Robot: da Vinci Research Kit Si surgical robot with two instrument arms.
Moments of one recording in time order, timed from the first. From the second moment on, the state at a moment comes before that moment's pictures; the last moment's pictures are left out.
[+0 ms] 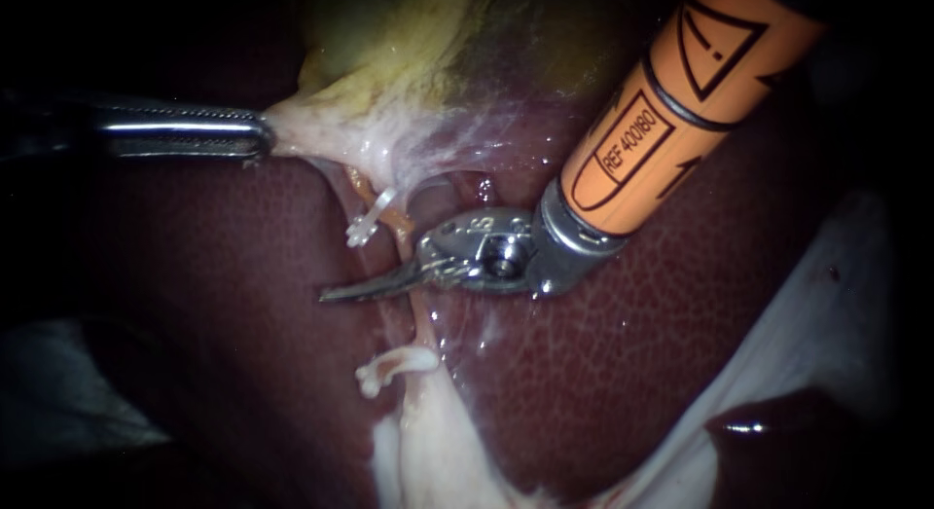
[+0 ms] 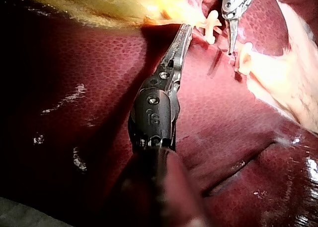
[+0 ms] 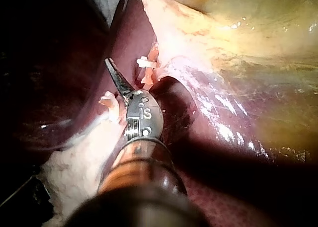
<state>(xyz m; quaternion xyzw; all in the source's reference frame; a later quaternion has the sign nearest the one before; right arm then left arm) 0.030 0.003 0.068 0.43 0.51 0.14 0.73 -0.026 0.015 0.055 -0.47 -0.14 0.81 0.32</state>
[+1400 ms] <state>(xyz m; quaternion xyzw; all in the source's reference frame) 0.010 0.004 0.058 0.14 0.46 0.14 0.86 -0.026 0.015 0.056 -0.47 -0.14 0.81 0.32</state>
